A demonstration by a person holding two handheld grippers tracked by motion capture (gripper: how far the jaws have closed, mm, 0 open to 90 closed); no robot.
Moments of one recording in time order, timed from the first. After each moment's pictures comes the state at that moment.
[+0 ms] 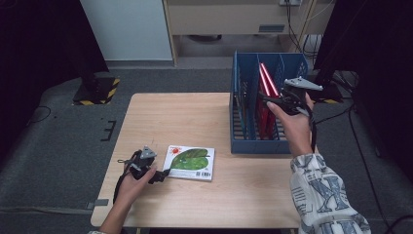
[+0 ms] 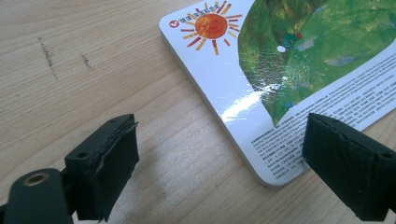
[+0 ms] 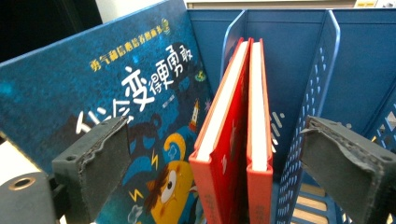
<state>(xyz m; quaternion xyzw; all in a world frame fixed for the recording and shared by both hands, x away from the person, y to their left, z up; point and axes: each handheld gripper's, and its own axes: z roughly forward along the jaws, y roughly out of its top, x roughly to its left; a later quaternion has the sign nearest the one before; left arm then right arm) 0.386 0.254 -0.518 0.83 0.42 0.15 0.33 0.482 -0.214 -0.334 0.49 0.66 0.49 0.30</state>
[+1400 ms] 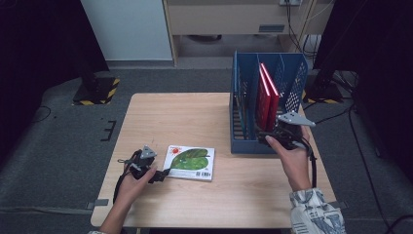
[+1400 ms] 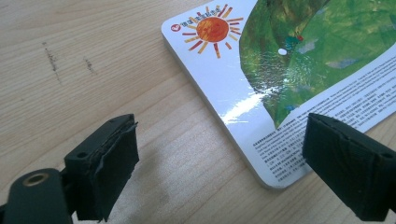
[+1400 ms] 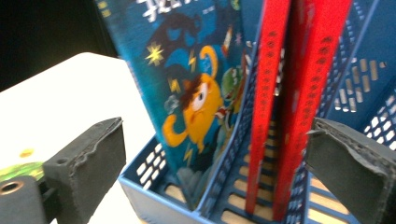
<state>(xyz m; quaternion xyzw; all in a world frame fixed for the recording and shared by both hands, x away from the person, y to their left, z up) 0.387 0.253 -0.517 0.83 0.42 0.15 0.33 0.416 -0.206 -0.396 0.46 0.70 0.47 0.29</state>
